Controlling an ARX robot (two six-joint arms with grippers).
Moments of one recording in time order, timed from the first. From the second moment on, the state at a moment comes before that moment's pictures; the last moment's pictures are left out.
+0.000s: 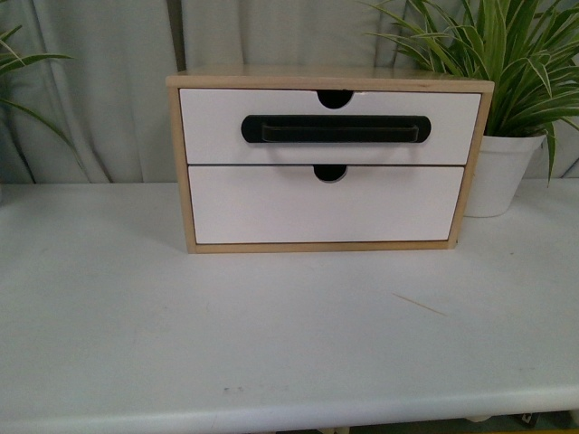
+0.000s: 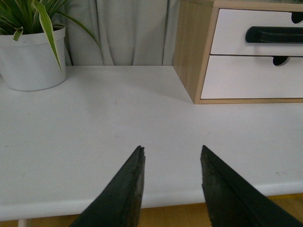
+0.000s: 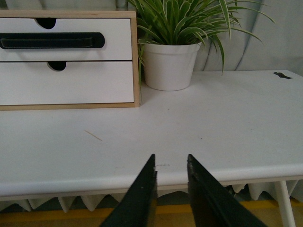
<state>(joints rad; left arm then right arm) 0.00 0.00 0.01 0.00 0.00 -0.01 0.00 0.00 0.01 0.00 0.00 -0.01</state>
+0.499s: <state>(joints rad) 0.00 0.00 0.01 0.00 0.00 -0.01 0.00 0.00 0.01 0.00 0.00 -0.01</state>
